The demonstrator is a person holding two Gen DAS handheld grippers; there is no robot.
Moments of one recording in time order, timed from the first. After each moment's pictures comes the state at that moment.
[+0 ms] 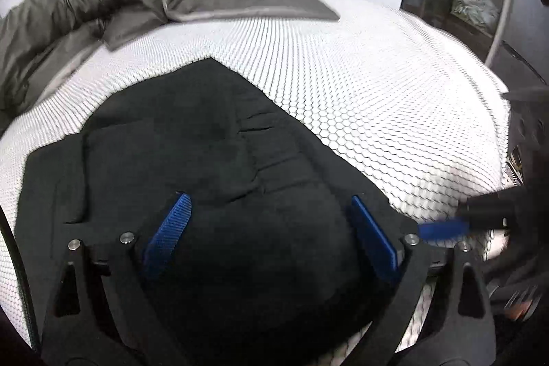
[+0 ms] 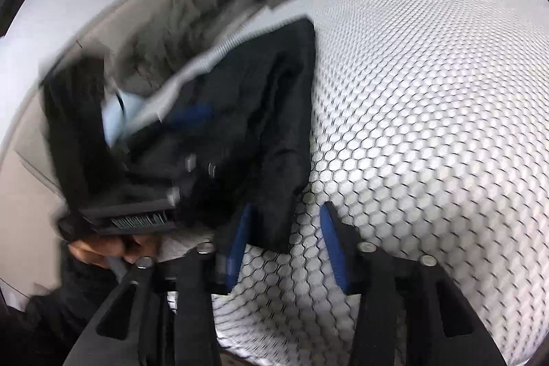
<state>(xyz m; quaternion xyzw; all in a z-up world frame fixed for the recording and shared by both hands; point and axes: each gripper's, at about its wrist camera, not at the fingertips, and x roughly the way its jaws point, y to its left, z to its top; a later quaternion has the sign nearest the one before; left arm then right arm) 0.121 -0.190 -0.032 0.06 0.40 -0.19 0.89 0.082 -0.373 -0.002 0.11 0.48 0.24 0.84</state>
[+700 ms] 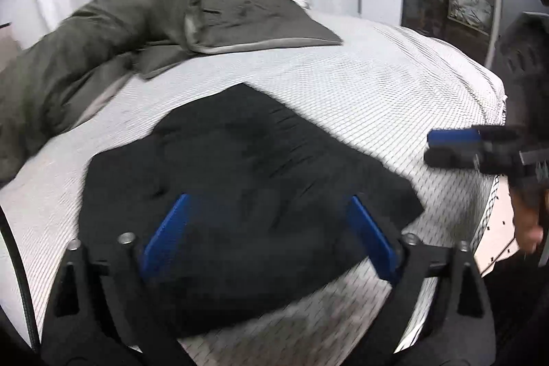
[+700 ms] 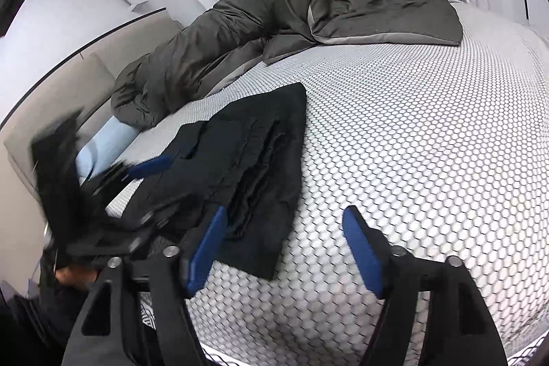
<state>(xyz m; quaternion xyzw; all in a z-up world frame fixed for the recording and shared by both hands) 0.043 -0.136 0.001 0.09 0.32 -0.16 0.93 0.043 -0.401 0.044 0.10 0.38 0.20 0.90</state>
